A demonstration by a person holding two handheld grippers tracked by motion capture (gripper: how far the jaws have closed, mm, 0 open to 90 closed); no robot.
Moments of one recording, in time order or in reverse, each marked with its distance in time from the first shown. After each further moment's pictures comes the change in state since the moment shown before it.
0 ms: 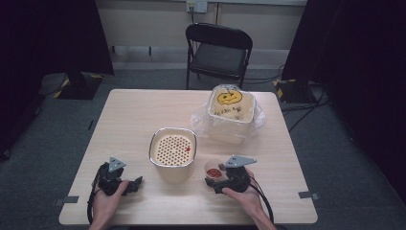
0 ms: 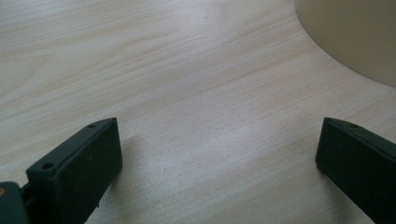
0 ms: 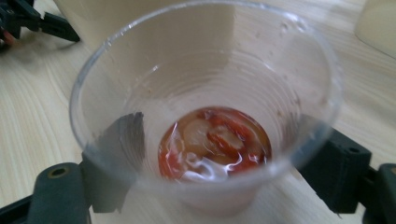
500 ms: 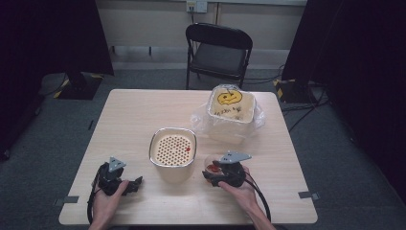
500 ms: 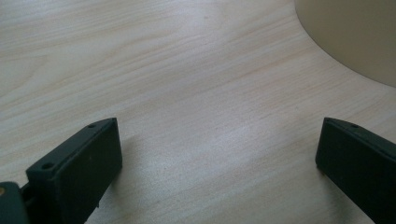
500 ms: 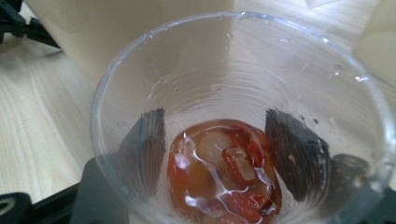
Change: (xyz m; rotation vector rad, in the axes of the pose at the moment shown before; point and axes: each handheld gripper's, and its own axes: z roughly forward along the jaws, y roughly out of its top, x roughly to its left) left arm 0.000 0.000 0.000 0.000 -0.001 0.001; right arm -0.003 0.011 0.013 -0.016 -0.021 -0.042
